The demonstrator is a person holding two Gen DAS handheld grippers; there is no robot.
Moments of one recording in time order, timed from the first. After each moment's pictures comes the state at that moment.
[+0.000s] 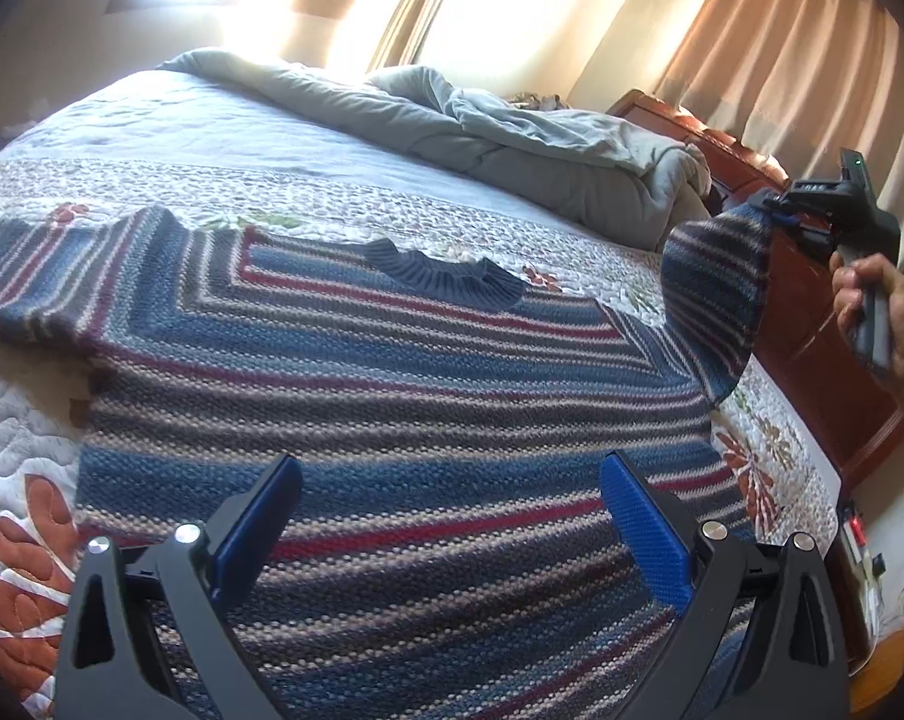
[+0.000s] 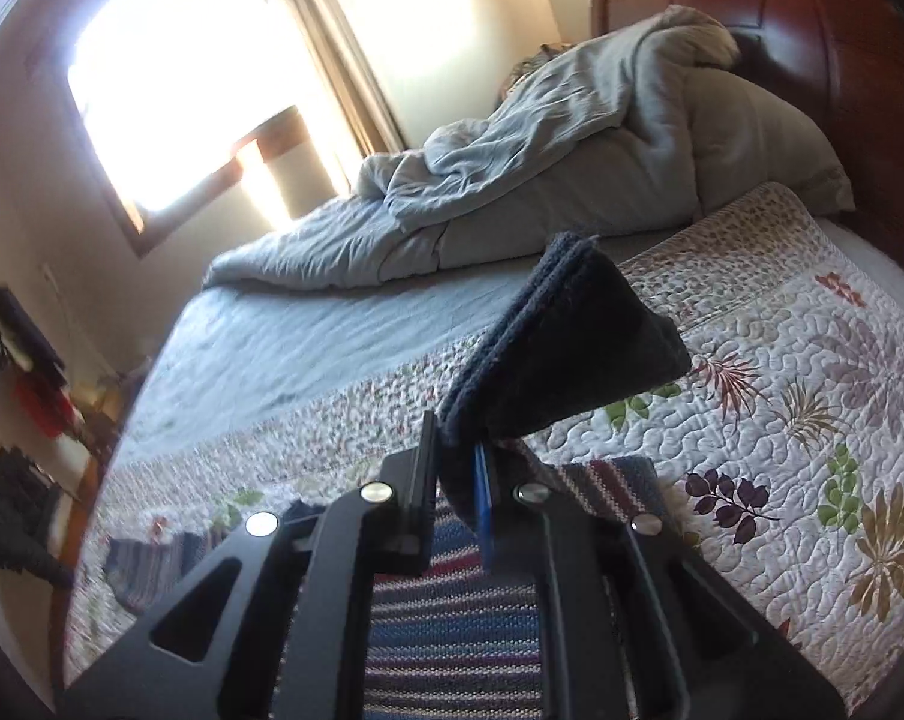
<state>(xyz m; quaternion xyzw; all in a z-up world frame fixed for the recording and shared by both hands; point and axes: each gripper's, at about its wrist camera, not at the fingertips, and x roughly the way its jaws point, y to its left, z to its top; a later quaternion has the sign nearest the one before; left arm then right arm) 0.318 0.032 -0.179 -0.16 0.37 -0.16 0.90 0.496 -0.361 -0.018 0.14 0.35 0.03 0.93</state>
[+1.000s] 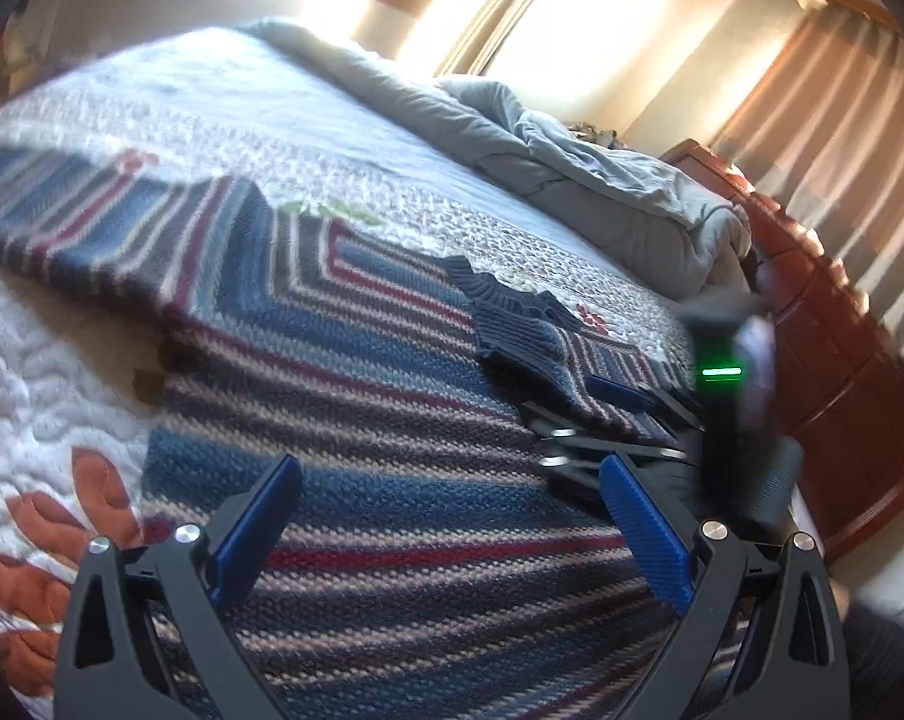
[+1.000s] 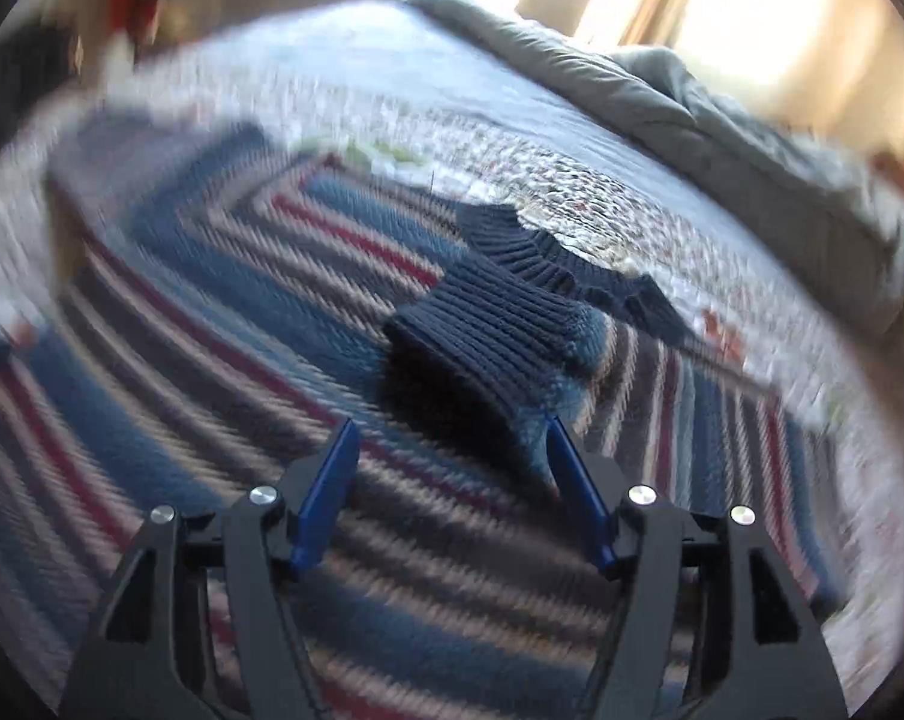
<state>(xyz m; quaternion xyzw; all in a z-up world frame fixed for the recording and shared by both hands) 0.324 0.089 -0.187 -0.25 0.38 -0.12 0.88 0.429 -0.096 -0.196 -0.16 0.43 0.17 0.87</state>
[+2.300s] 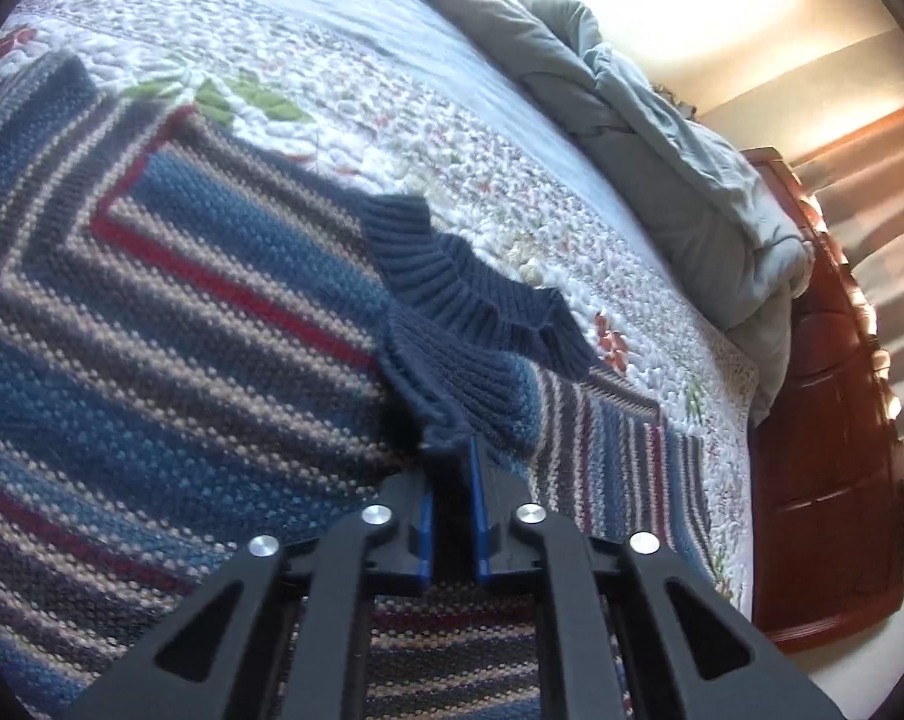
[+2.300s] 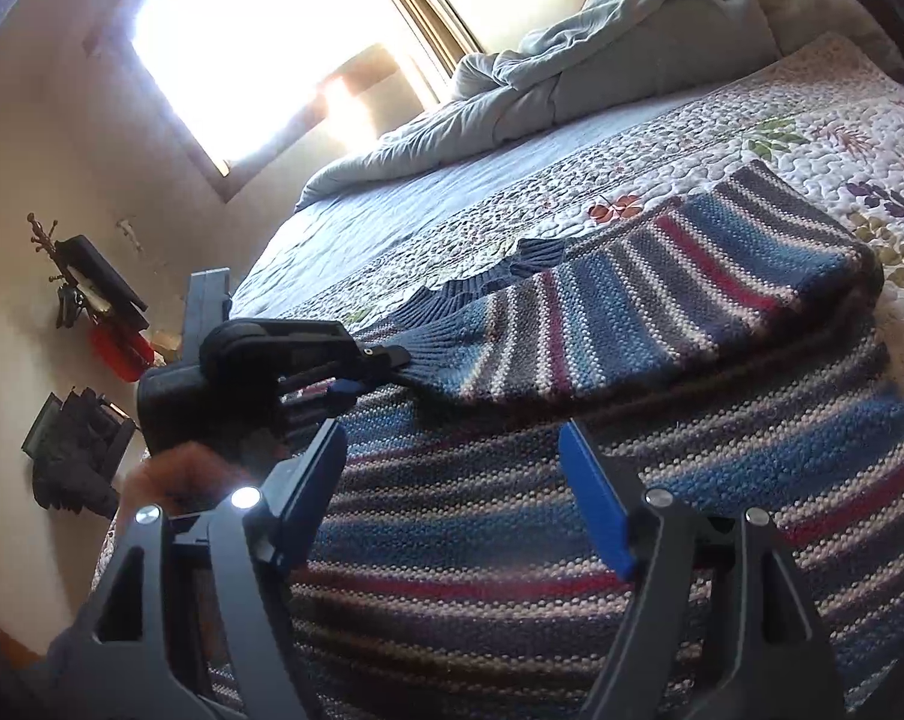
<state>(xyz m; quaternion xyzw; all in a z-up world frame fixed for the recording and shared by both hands) 0.499 0.009 -0.229 -0.34 0.48 -0.10 0.80 0.365 -0.227 -0.174 0.20 0.37 0.14 0.90</state>
